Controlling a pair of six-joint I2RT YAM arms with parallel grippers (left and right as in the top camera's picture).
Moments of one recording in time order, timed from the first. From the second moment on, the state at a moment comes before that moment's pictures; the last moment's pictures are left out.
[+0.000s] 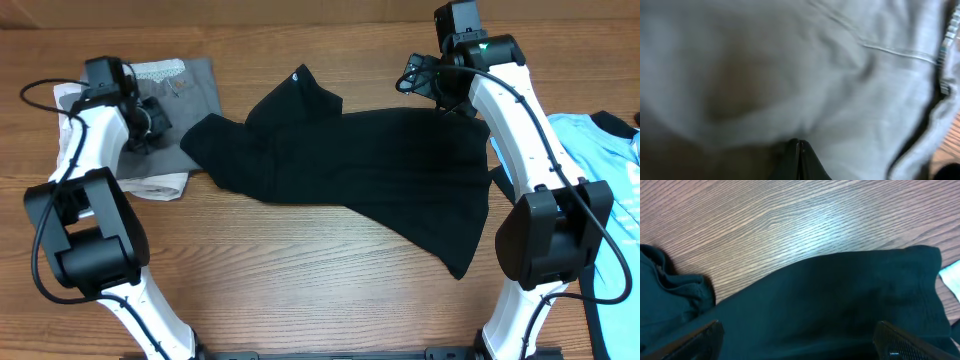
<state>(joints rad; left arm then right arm) 0.28 2.09 1.54 -0.61 0.07 -0.26 0.17 2.04 1.89 -1.02 0.05 0.53</state>
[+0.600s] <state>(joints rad) 0.32 2.09 1.50 -0.54 -0.06 -0.25 0.17 2.04 1.89 -1.02 0.03 0.53</state>
